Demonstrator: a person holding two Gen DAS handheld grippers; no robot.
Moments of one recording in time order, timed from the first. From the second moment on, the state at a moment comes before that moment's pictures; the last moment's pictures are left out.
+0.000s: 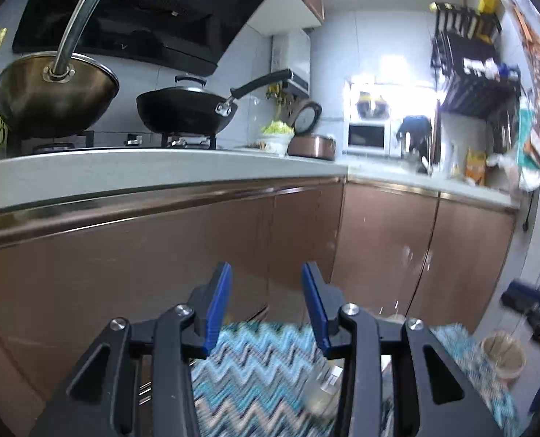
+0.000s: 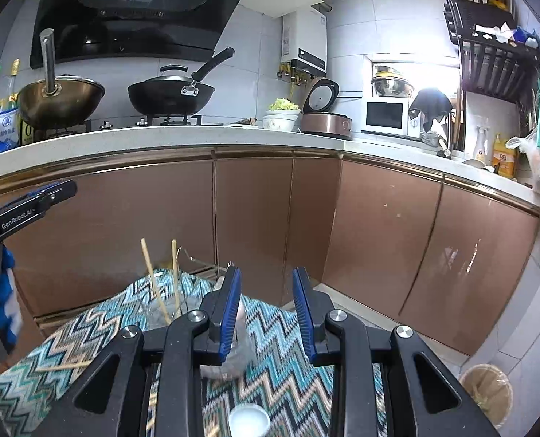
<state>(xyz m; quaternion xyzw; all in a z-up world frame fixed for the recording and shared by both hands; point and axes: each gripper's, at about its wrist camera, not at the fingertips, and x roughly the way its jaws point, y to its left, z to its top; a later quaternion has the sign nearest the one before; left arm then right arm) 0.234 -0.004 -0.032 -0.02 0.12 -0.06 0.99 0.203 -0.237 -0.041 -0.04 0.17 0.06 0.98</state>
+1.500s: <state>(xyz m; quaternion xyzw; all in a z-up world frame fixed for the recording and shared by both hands) 0.231 -0.015 -0.162 0.04 0.41 -0.23 0.88 0.179 -0.280 -0.112 0.03 0.32 0.09 0.94</state>
